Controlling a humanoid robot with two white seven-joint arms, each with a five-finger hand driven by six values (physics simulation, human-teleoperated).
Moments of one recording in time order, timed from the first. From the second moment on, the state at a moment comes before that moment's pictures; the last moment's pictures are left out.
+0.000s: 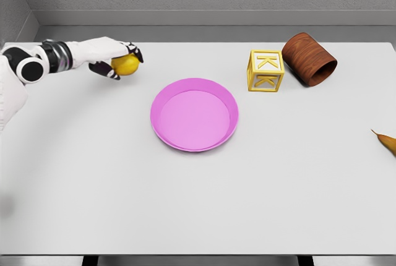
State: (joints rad) left arm -0.98 0.44 -0.72 -0.72 -0.55 -0.61 -0.45; right arm 0.01 0.00 -0.21 0.03 0.08 -0.02 -0.08
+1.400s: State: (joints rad) left arm -0.96 0.28 -0.89 -0.93 -0.52 -0.61 -0.48; right arm 0.01 0.00 -0.21 0.03 0.08 -0.02 -0.08
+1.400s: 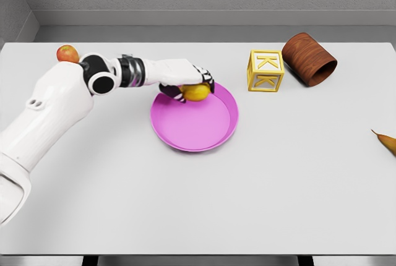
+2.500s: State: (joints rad) left arm -0.85 0.51 -0.52 -0.71 -0.33 -0.61 -0.48; right arm 0.01 0.00 -0.21 0.03 0.08 -0.02 -0.08
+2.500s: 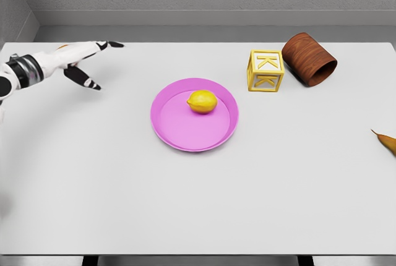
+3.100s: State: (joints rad) left arm -0.78 0.61 -0.44 -0.71 -0.25 -0.61 -0.48; right arm 0.01 0.00 -0.21 0.03 0.08 -0.02 -0.08
